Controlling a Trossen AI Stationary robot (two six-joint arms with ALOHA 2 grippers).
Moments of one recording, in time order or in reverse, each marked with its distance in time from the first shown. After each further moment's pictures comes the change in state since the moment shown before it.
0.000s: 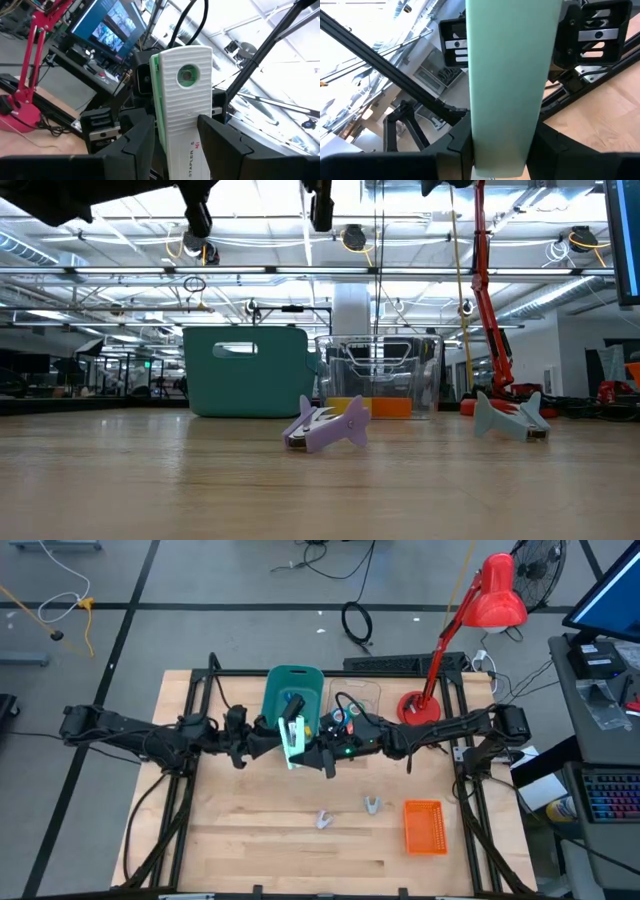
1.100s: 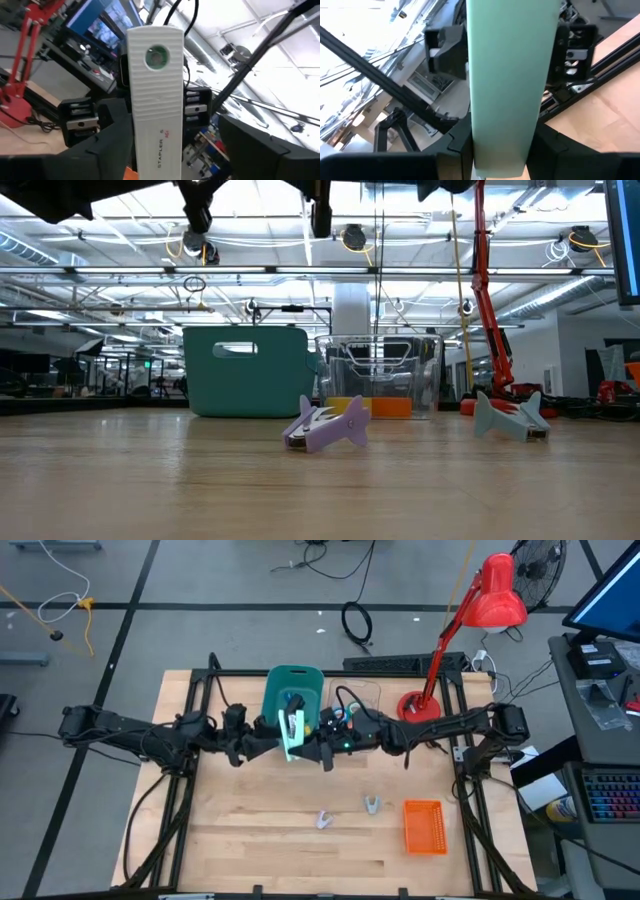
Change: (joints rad) left arm 0.000 -0.030 0.008 -0.026 0.034 -0.054; right arm -0.039 -0.002 0.001 0.012 0.016 -0.018
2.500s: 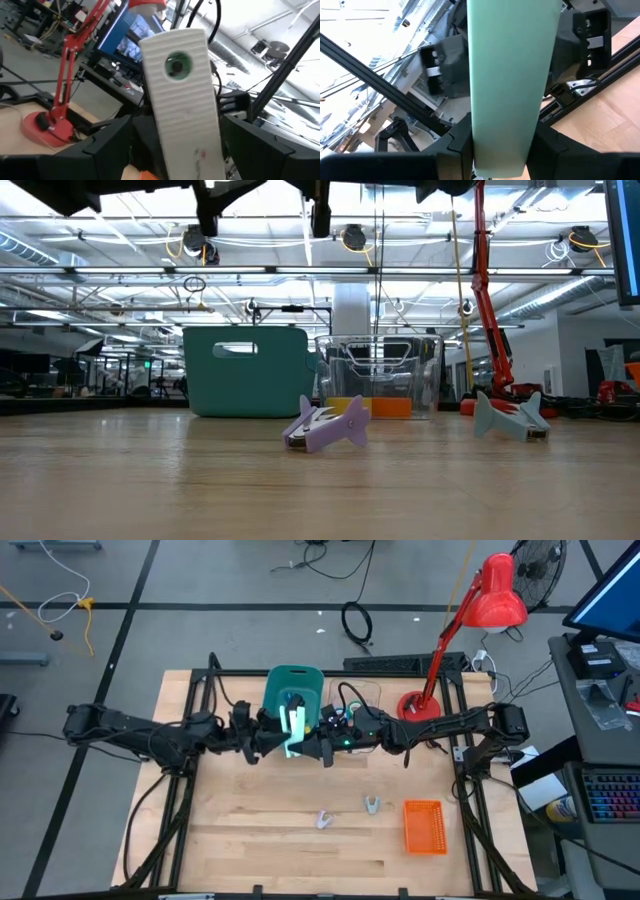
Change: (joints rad) left arm 0.007 0.081 0.076 -0.048 -0.156 0.148; right arm 0.002 -0.001 -0.002 0.031 -0.010 0.040
